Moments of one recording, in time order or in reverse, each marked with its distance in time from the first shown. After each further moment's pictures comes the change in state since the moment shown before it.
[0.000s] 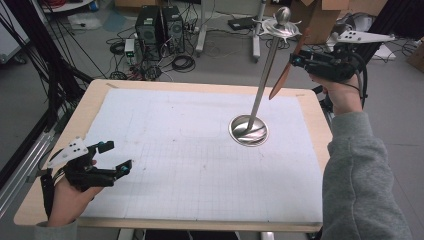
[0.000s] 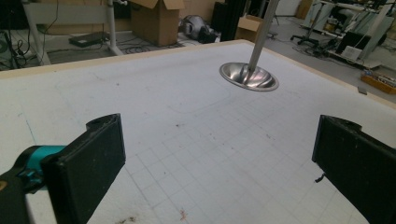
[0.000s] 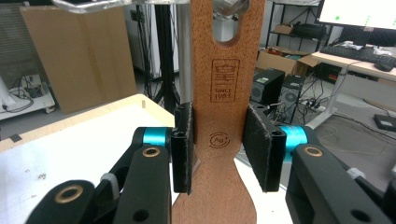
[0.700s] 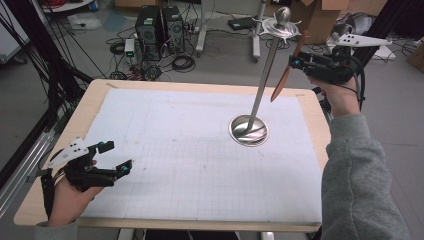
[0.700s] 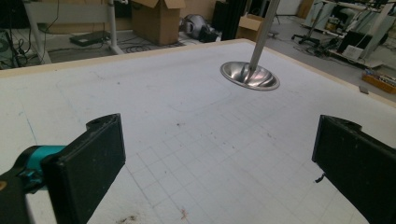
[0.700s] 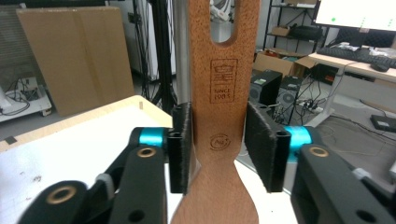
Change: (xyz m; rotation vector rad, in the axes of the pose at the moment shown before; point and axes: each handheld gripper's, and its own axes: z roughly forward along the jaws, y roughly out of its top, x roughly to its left) left arm 0.000 -0.001 0.001 0.002 0.000 -0.002; right arm 0.000 -0.007 0.002 -0.012 -0.011 0.005
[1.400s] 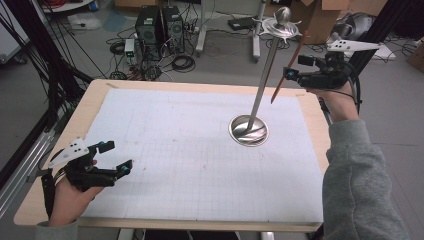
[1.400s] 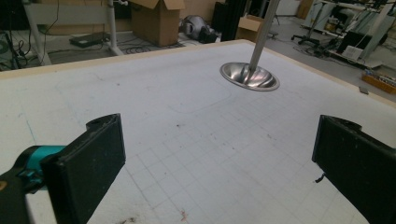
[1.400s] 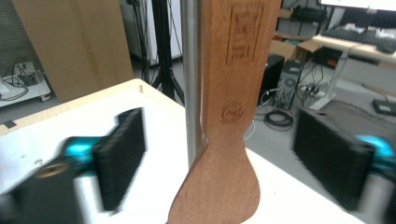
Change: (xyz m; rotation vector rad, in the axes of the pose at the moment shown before) left arm -0.001 0.000 0.001 -0.003 -0.002 0.006; right arm 0.005 -0.010 0.006 0.072 -0.003 0.002
